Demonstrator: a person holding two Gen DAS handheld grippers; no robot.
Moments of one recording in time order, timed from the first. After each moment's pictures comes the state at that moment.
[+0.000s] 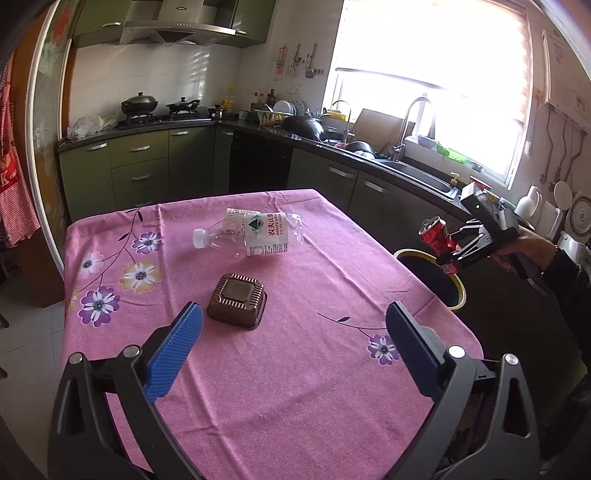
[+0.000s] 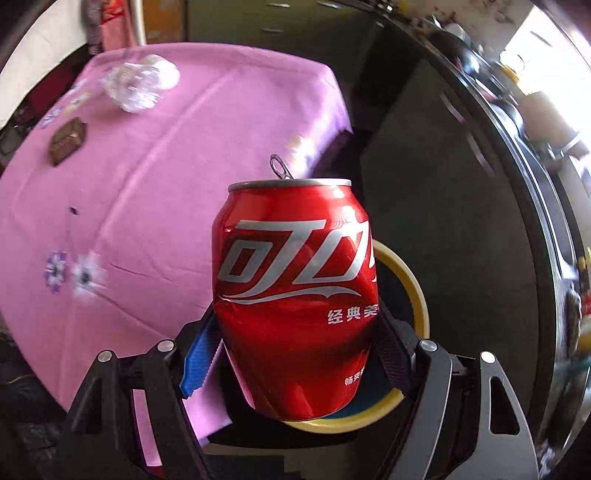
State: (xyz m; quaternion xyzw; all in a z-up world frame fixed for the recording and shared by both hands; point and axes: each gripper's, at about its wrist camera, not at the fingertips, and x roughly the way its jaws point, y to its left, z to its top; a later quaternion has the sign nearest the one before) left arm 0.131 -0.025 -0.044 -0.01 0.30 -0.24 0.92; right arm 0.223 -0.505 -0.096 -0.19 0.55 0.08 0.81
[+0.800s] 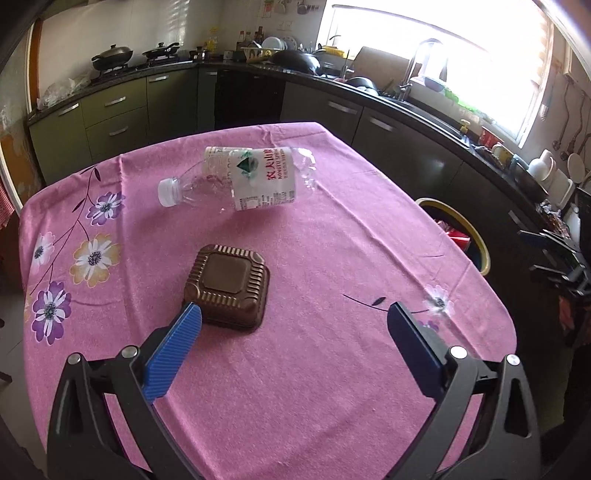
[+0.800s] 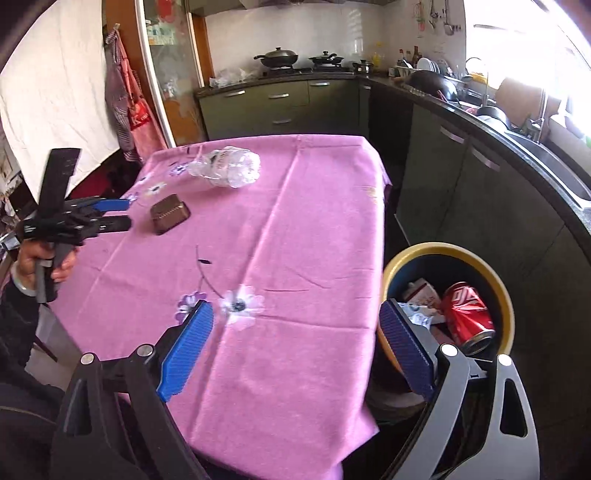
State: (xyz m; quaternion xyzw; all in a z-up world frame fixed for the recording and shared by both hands) left arm 0.229 -0.051 -0.106 0.03 0.41 -0.25 0.88; right arm 0.075 -0.428 -0.057 -0.01 0.40 0.16 0.91
